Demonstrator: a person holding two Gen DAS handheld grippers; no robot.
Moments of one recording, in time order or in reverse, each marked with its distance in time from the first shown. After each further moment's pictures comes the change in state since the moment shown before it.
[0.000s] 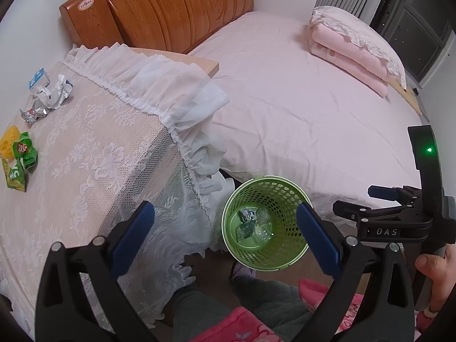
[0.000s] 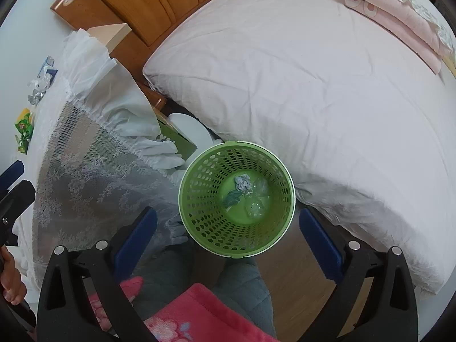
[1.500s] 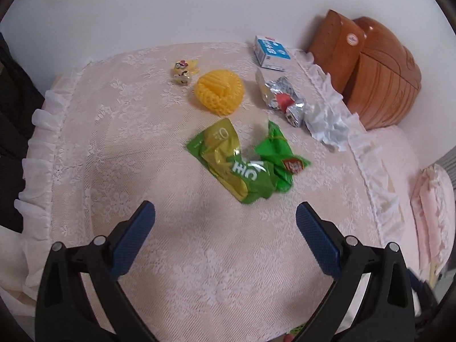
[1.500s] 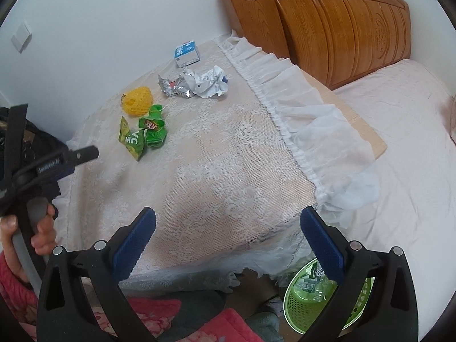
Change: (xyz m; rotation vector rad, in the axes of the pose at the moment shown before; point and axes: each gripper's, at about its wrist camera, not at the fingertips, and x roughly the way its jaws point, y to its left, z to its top) left arm -0.067 0.351 -0.035 -0.818 -0.128 0.269; right arm -0.036 0.290 0.055 -0.477 -0.176 0.249
